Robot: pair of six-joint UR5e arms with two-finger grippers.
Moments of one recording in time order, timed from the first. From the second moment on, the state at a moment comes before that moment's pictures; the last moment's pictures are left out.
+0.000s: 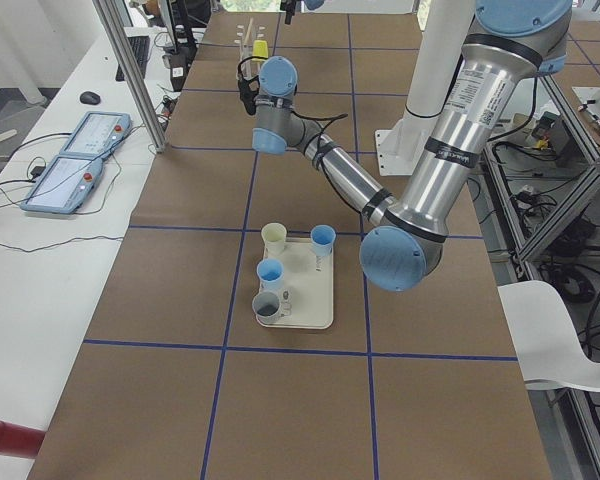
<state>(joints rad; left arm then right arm) -1.02 -1.97 -1.84 -2.73 -2.46 -2.13 1.13 -1.26 1.88 -0.44 2.52 1.86</state>
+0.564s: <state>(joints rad) -0.87 -1.97 -1.78 -3.15 -2.16 -2.55 1.03 -1.22 1.87 -0.18 2.31 2.15</state>
